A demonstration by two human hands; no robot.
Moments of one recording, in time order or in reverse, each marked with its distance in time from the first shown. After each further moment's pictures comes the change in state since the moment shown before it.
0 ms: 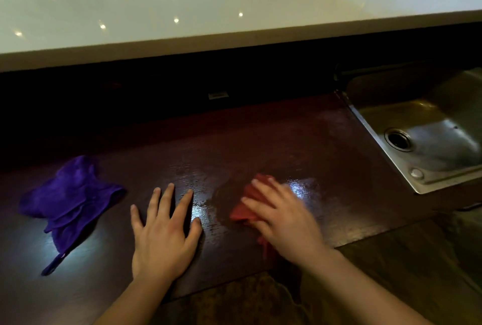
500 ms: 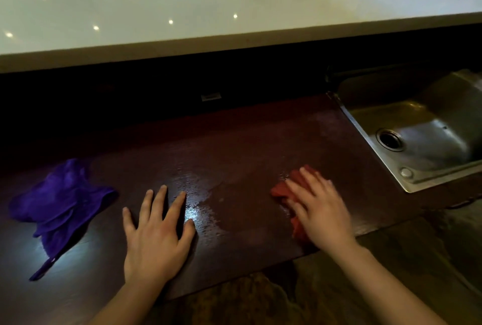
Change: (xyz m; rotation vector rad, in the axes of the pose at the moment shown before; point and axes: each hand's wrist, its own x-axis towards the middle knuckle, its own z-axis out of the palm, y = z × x) left_hand 0.000 0.001 0.002 0.004 0.010 0.001; right_hand -0.024 0.063 -0.017 -0.044 0.093 0.349
